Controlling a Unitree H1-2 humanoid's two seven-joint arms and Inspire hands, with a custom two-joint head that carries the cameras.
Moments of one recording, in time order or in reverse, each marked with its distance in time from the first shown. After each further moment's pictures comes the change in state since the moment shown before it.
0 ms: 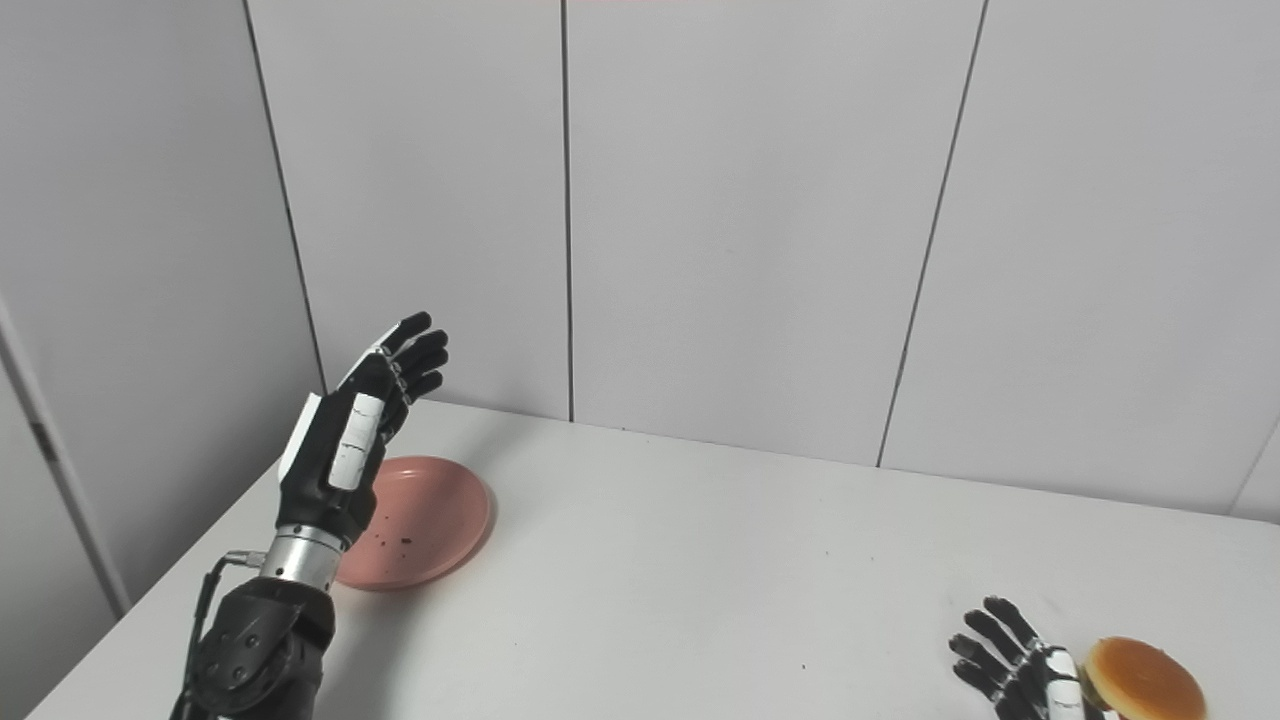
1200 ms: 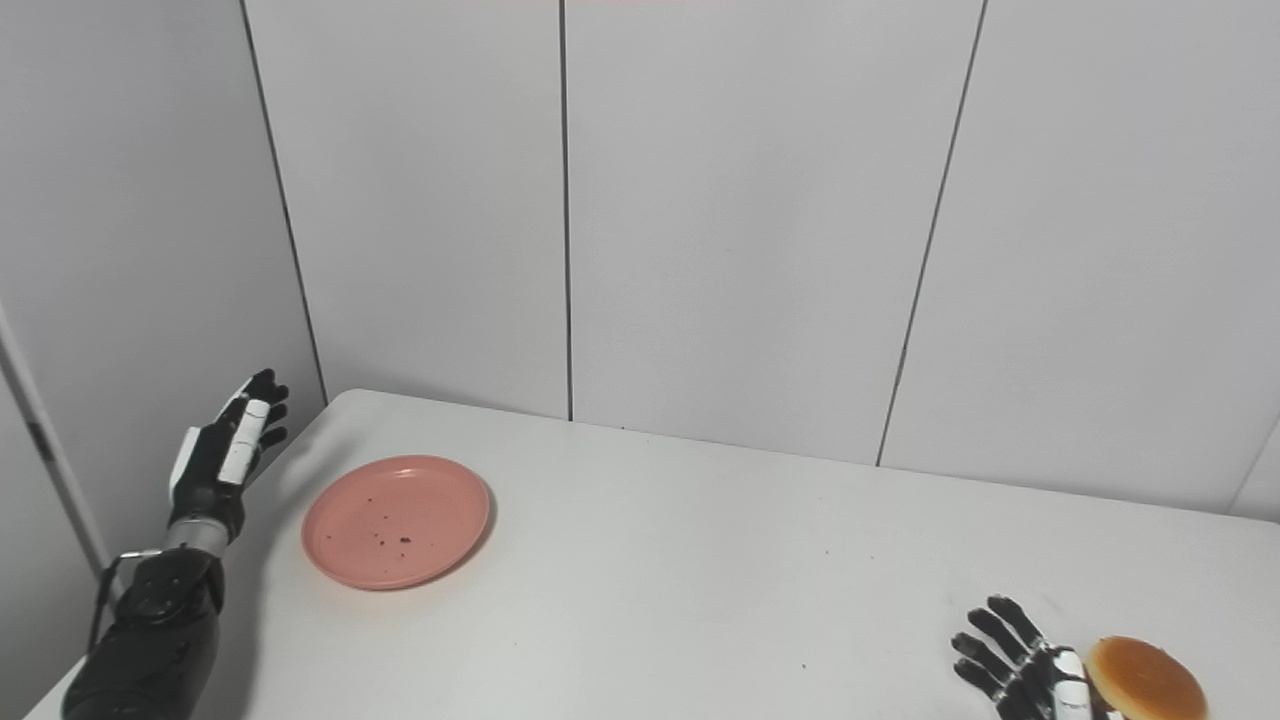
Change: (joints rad) left arm -0.256 0.266 0.071 1.108 0.014 -0.382 0.029; right arm 0.009 -0.001 -0.007 -0.008 0.021 0.000 0.005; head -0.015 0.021
